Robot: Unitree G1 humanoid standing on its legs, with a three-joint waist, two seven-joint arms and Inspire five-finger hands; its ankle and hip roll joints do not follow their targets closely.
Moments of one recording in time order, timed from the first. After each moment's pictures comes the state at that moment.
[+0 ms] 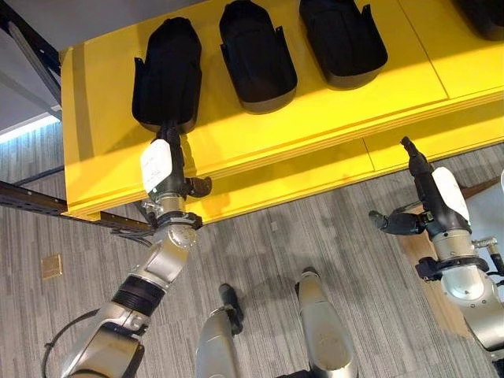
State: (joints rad) left arm -0.52 0.51 -0.34 0.19 0.16 0.28 0.58; right arm 0.03 -0.83 0.05 -0.23 -0.08 0.05 -0.29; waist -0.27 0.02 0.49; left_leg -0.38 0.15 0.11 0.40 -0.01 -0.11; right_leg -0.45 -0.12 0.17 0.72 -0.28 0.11
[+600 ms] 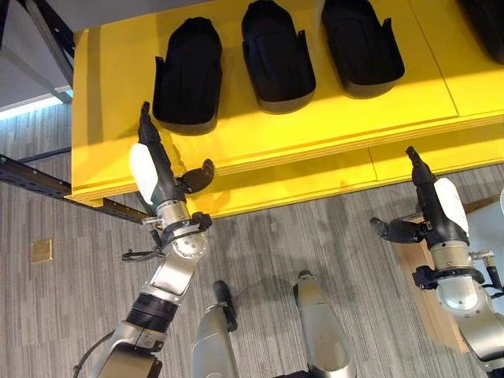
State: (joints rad) left arm -0.41 0.41 -0.19 0.08 0.12 0.12 0.80; right arm 0.08 -0.78 0.05 -0.23 -0.12 0.05 -0.34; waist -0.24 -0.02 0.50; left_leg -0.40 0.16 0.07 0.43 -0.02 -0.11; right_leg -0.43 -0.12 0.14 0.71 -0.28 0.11
